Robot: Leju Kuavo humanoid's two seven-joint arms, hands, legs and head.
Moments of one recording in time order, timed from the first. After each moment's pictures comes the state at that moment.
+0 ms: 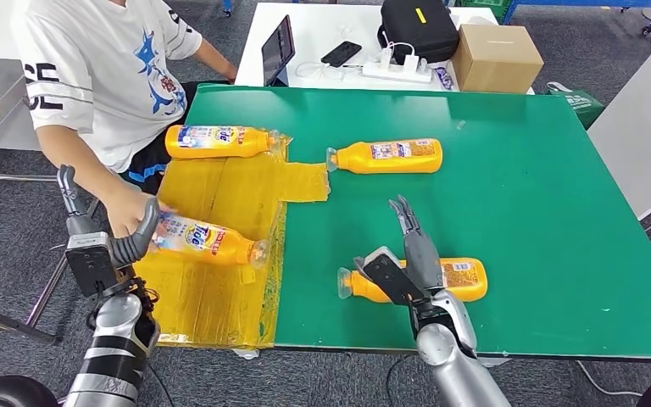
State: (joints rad) left arm -0.29 -0.12 0.05 -1.22 -0.17 0.61 -0.70; right arm -0.18 -0.01 0.34 -1.27 0.62 -0.34 -0.28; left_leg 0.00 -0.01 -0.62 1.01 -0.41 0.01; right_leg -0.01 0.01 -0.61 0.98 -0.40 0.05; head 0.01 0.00
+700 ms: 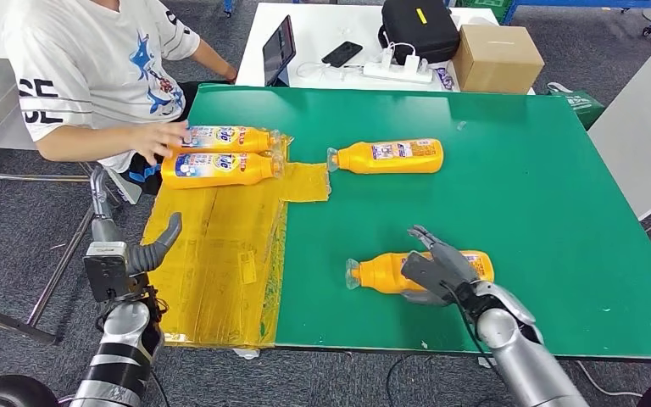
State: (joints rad) left arm -0.27 -0.11 0.01 -1.20 -0.19 0.50 -0.70; right arm -0.25 -0.29 0.32 -1.22 0.51 0.15 -0.18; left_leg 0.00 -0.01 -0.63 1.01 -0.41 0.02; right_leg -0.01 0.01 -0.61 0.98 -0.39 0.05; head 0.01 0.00
